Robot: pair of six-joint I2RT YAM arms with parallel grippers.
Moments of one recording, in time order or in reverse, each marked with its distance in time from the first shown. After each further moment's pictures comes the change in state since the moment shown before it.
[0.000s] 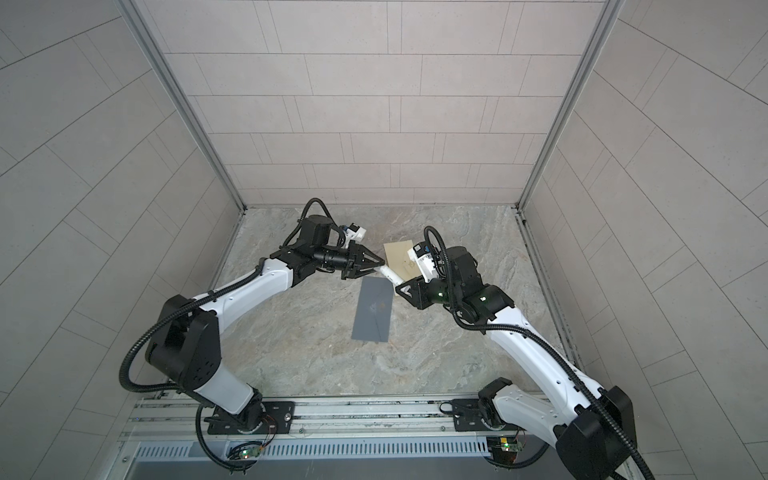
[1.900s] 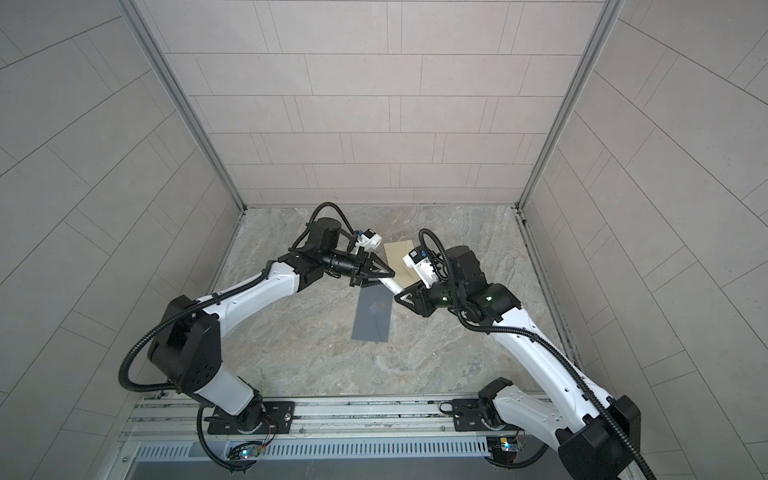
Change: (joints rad) left arm -0.065 0.000 -0.001 0.067 0.165 -0.027; right arm 0.000 -0.030 0.060 -0.164 -0.118 -0.155
